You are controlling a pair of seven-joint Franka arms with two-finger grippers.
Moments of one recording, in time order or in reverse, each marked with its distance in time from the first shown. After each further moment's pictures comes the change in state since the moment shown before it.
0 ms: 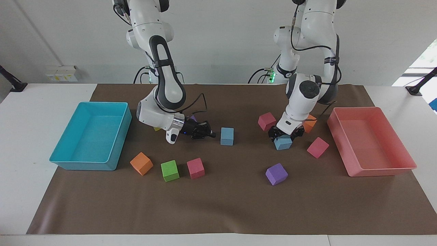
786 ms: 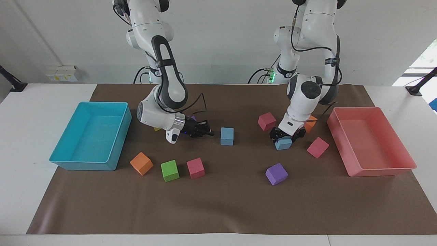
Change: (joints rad) left arm 0.001 0.012 0.010 -0.018 0.000 0.054 -0.006; right arm -0.001 0.001 -0.001 0.000 -0.114 -0.027 0.073
